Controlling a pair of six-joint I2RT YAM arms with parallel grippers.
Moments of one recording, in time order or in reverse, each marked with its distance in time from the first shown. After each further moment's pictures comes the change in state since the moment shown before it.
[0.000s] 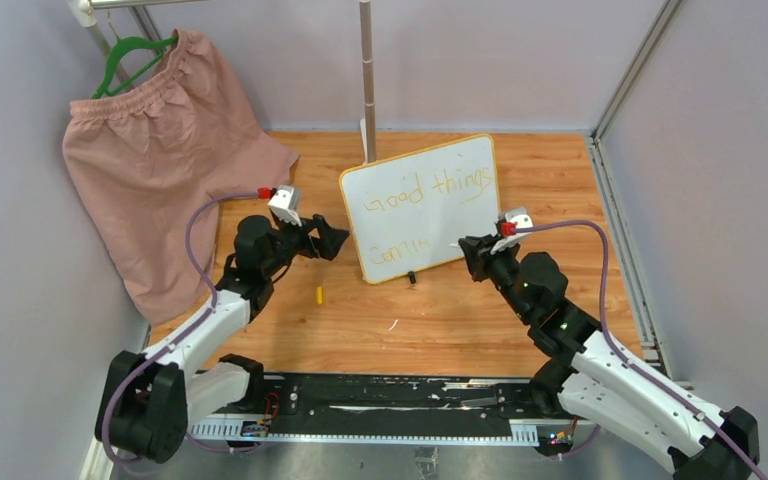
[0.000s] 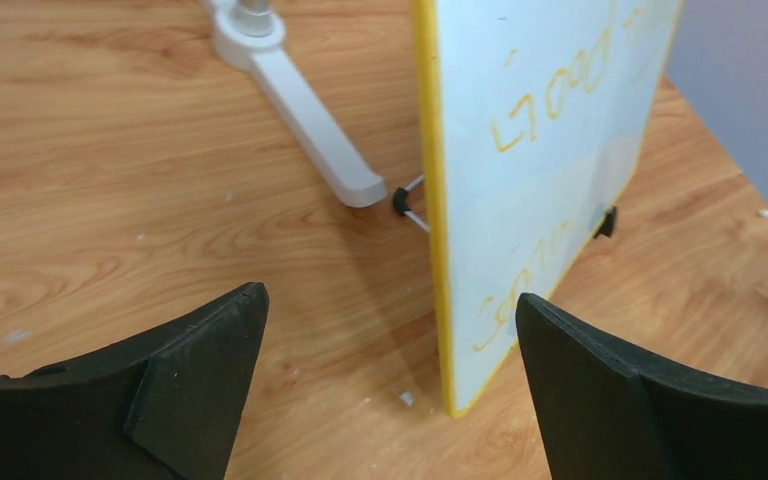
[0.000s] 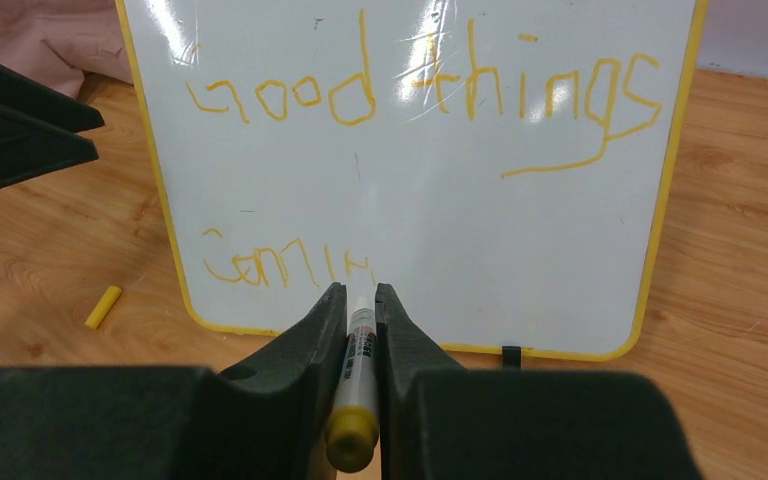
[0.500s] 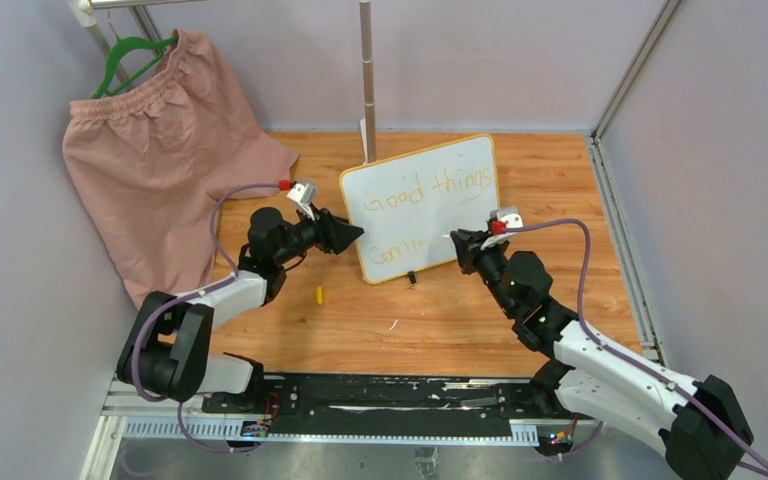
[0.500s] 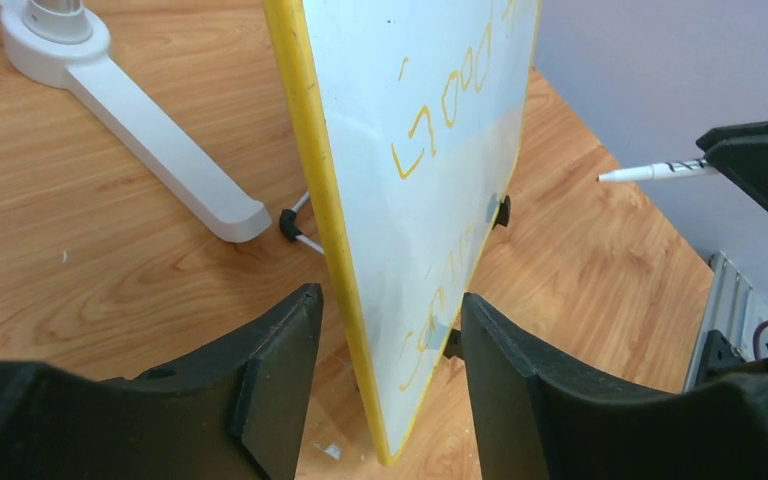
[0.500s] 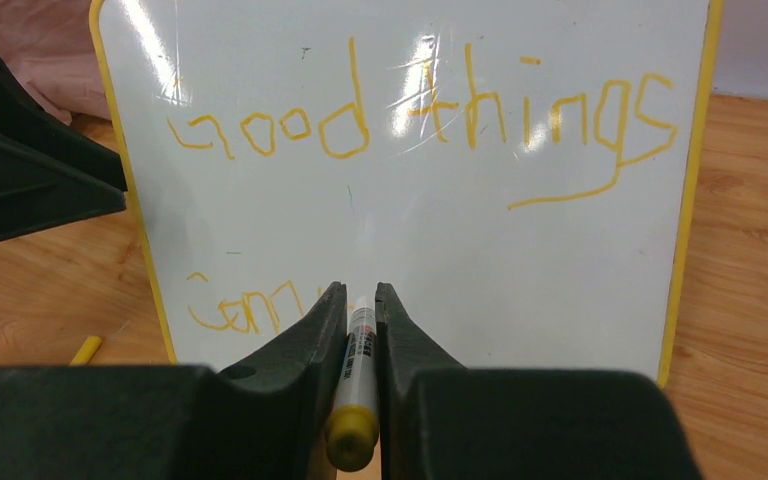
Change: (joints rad) left arm 0.000 0.268 0.026 0.299 0.238 -0.114; right arm 0.000 0.177 -0.069 0.326 0.039 -0.003
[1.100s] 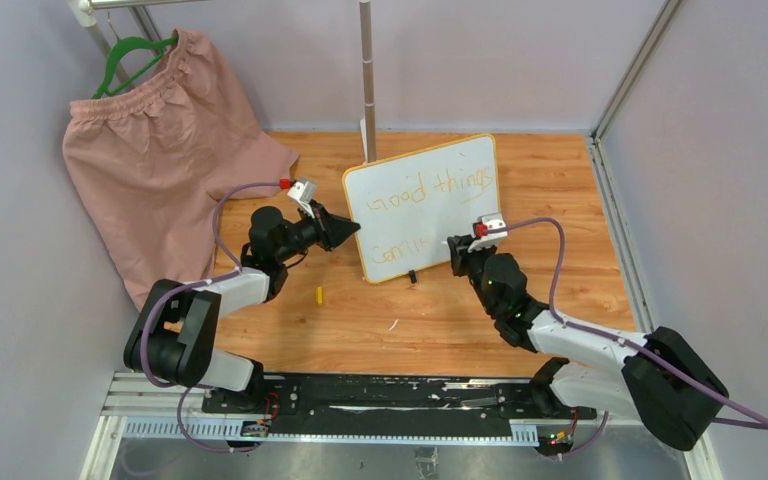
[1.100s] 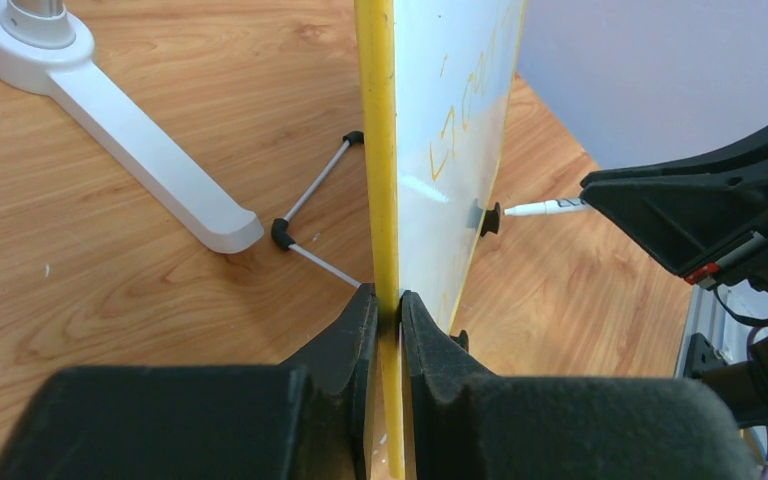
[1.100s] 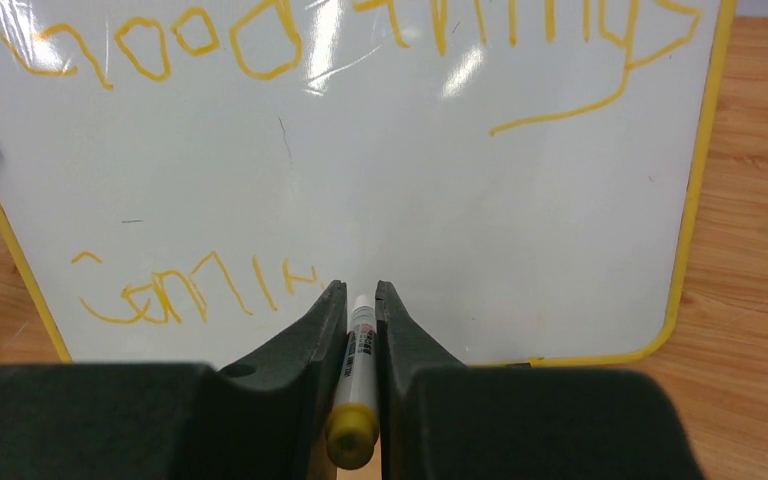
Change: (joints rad) left arm 0.013 0.056 0.002 0.082 0.032 -0.037; right arm 0.000 0.241 -0.065 0.183 0.096 0.021
